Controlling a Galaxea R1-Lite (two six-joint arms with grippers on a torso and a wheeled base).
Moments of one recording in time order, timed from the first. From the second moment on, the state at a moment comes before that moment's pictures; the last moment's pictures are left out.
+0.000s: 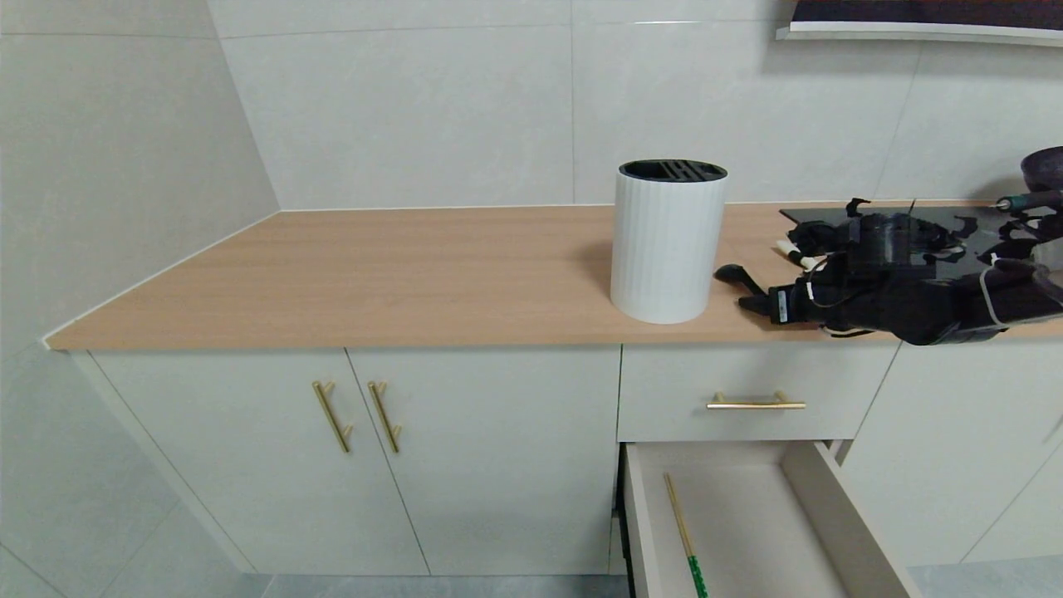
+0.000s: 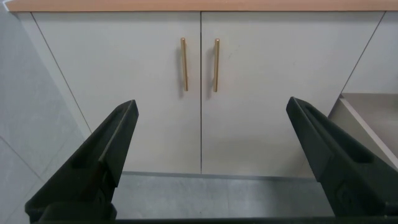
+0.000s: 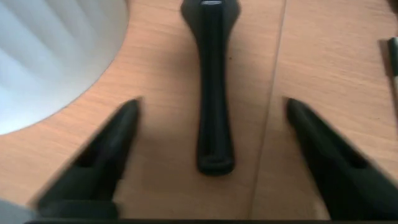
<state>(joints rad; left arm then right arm) 0.00 0.00 0.00 0.00 0.04 -0.01 0.07 2.19 -1.48 -0.30 0.17 -0.09</state>
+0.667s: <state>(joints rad) 0.00 0.00 0.00 0.00 0.04 -0.01 0.09 2.19 -1.47 -0.29 0.16 -0.08</state>
